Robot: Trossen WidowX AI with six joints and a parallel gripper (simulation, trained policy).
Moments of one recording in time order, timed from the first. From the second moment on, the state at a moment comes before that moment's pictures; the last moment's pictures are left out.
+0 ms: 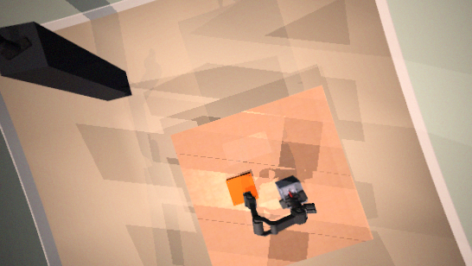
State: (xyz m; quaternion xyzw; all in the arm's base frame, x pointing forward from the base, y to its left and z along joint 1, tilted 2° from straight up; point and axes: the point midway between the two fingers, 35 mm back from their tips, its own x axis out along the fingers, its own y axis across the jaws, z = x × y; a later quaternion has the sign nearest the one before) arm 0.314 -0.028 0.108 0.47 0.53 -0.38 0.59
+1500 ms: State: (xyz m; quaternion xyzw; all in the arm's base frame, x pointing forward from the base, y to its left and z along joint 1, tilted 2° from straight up) arm 0.347 -0.039 0.096 0.50 0.58 -0.32 0.55
